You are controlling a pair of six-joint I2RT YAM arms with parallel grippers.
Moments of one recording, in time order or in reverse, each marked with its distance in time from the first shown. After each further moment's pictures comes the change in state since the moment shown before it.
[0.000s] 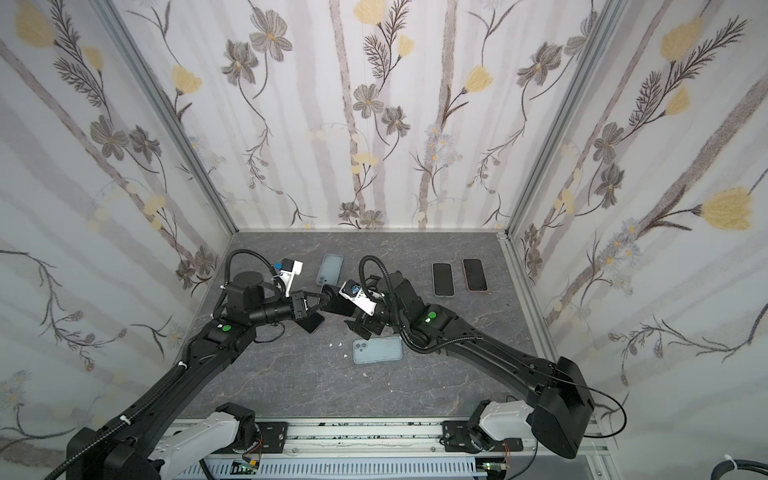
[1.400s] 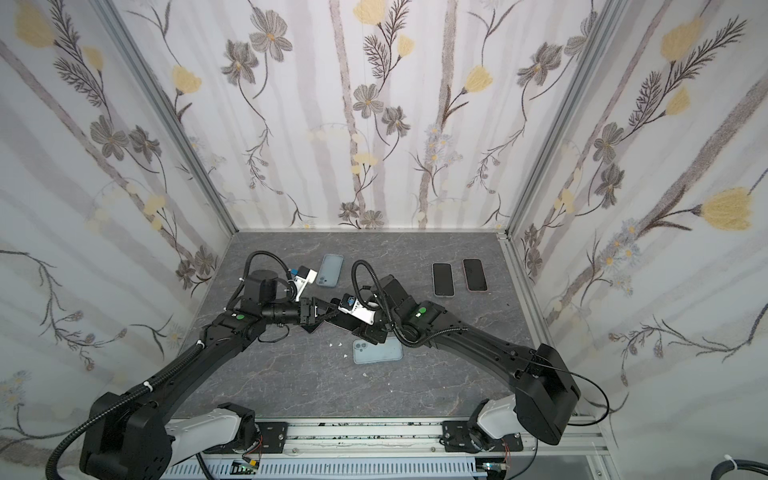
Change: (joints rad) left arm 0.003 0.176 0.014 -0.089 0.195 0.118; right arm -0.016 0.117 0.024 -0.173 -0.087 -0.126
